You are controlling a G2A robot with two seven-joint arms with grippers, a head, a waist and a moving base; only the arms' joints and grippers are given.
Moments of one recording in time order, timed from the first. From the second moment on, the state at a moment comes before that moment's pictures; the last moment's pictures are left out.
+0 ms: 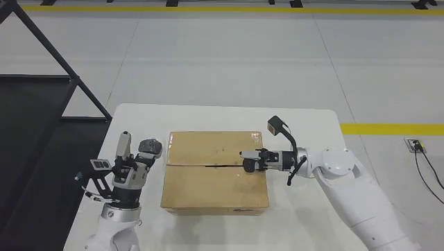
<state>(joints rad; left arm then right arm) 1.45 -1.30 -1.46 -2.06 -0.26 -0.22 -0.01 -0.64 -1.17 1.03 -1.18 0.36 -0.20 1.13</state>
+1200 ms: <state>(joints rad) 1.31 -1.34 -1.20 -1.96 -0.07 -0.08 -0.02 -0.70 -1.16 1.08 -1.29 0.32 -0.21 1.10</state>
